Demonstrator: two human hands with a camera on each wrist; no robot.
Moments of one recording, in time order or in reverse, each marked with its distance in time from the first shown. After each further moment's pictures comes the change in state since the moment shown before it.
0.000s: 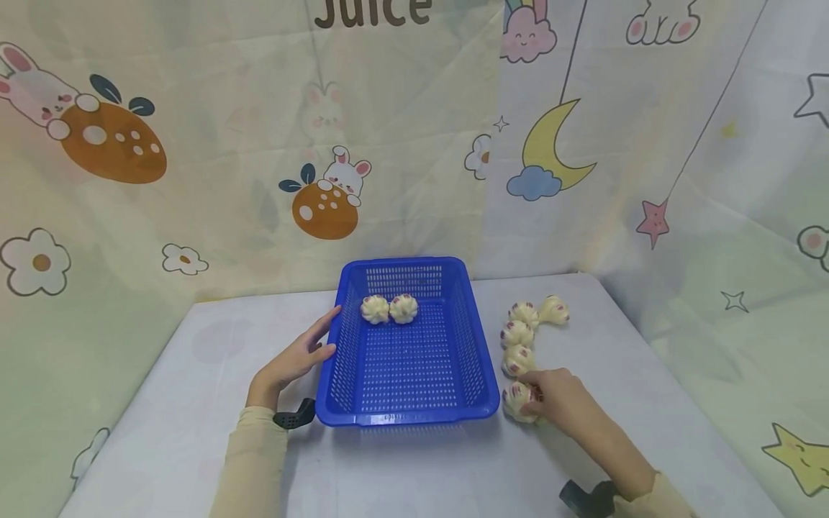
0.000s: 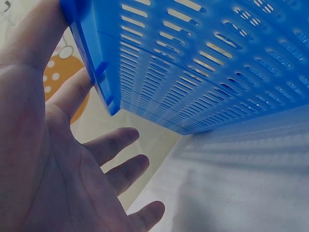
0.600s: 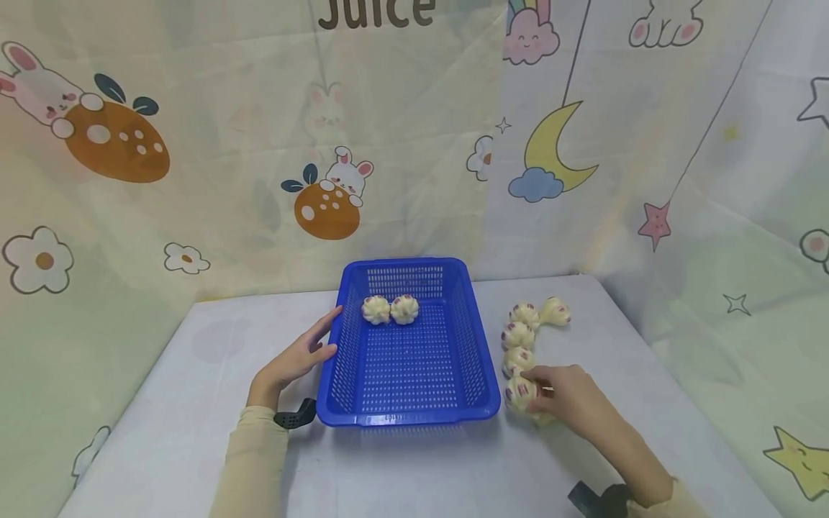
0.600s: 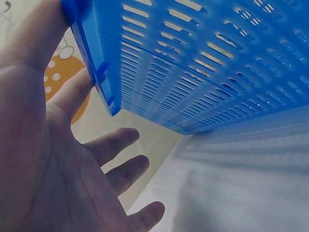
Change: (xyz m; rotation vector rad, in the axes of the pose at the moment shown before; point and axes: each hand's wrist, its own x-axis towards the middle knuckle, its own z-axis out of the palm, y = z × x) left_hand 0.000 0.000 0.000 0.015 0.011 -0.030; right_hand -0.010 -0.001 -0.020 0.082 0.051 -0.066
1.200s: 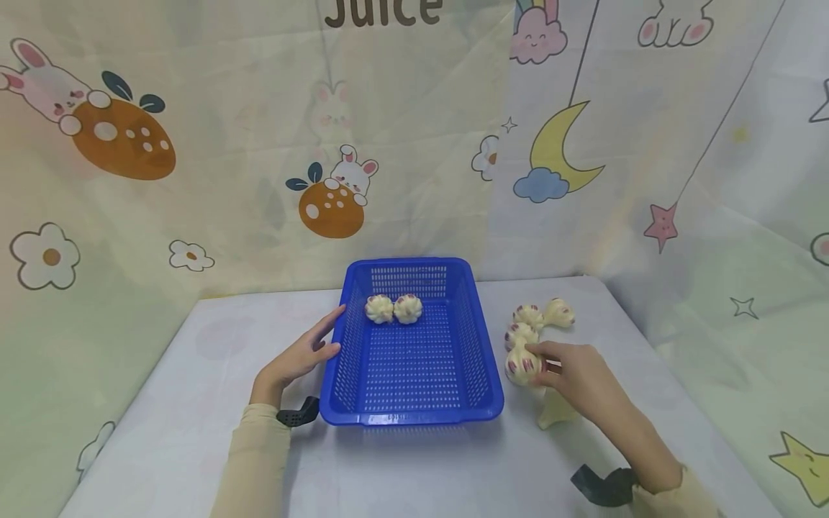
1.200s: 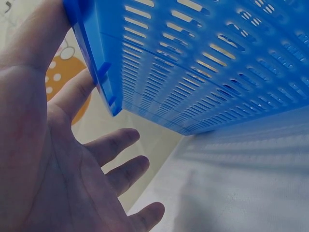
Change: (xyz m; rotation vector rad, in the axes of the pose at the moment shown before) left_hand 0.001 -0.002 -0.002 -0.030 -0.011 -0.006; right_hand 0.009 -0.010 -0.026 -0.012 0.161 -0.091
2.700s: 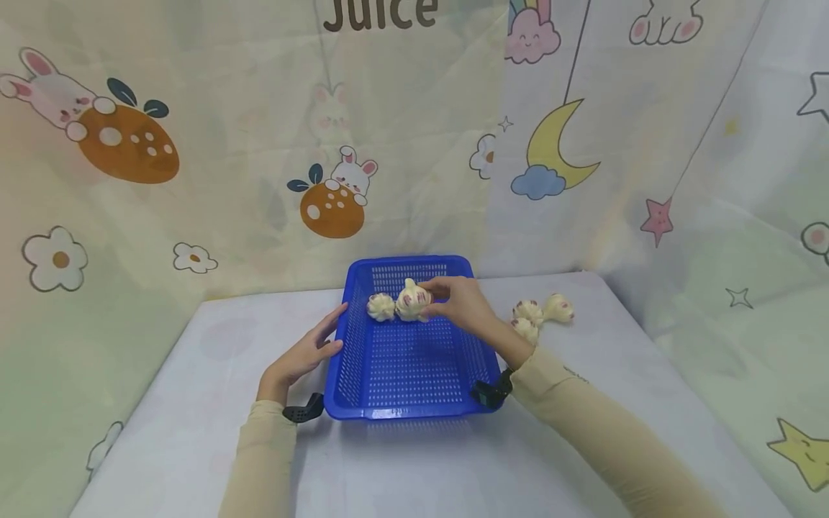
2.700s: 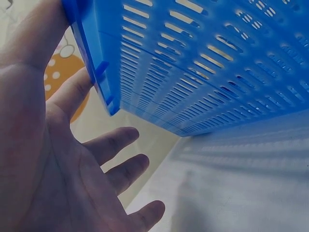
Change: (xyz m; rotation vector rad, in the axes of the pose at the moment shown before) left_hand -0.001 -0.001 0.000 -0.059 -0.030 0.070; right_hand 0.135 -0.086 0.056 0.376 -0.047 -0.121
